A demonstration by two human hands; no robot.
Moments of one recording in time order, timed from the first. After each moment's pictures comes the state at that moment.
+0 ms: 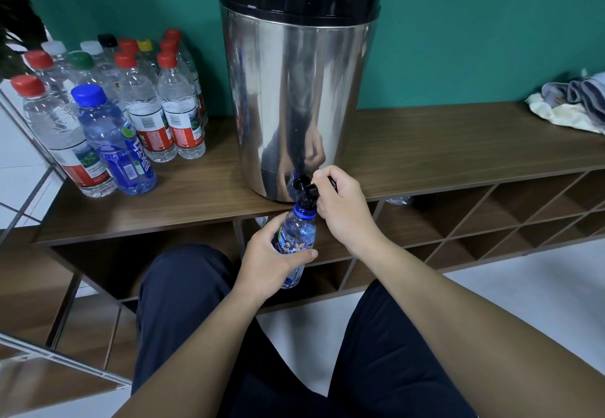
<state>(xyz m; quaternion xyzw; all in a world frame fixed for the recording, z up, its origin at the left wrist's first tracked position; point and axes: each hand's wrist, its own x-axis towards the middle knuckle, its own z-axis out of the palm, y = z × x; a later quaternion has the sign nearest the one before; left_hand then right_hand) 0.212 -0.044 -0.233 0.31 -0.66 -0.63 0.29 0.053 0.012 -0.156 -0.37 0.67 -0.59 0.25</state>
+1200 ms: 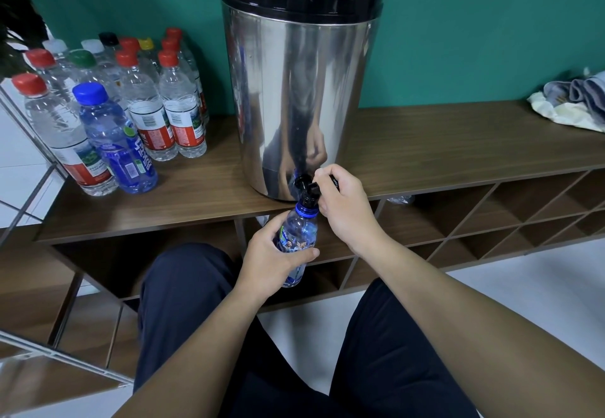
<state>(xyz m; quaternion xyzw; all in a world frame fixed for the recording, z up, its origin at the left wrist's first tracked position) 0.212 -0.046 -0.234 0.31 -0.65 -0.63 0.28 0.052 0.012 -0.156 -0.37 0.68 -0.58 0.25</state>
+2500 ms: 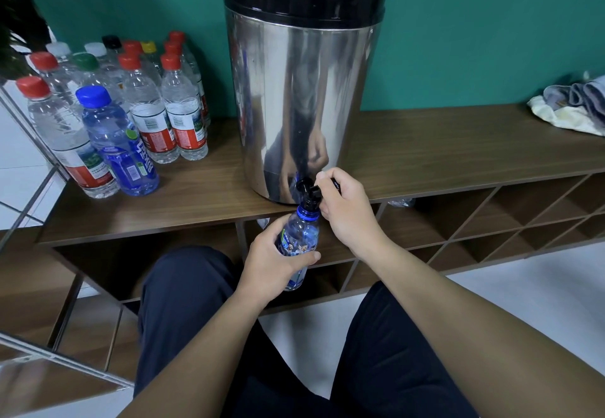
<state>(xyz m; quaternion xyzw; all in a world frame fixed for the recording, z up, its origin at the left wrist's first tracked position) 0.210 -0.046 -0.236 0.32 -0.65 -0.63 0.29 0.053 0.012 -0.154 -0.37 0.67 -0.59 0.25</state>
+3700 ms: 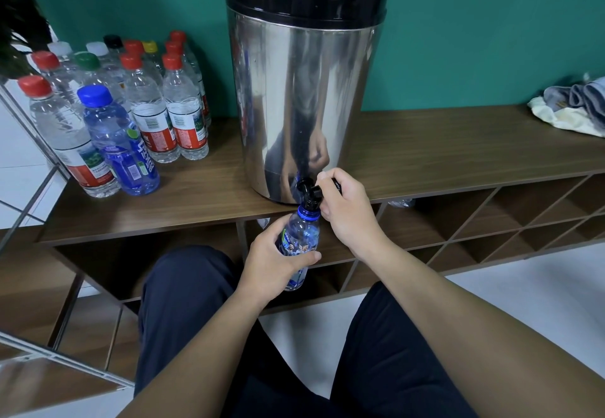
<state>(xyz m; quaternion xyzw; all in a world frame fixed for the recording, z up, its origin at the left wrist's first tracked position) 0.213 -0.044 -0.231 0.31 -0.66 -0.62 0.28 0.055 0.014 -0.152 -0.36 0.67 -0.59 0.26</state>
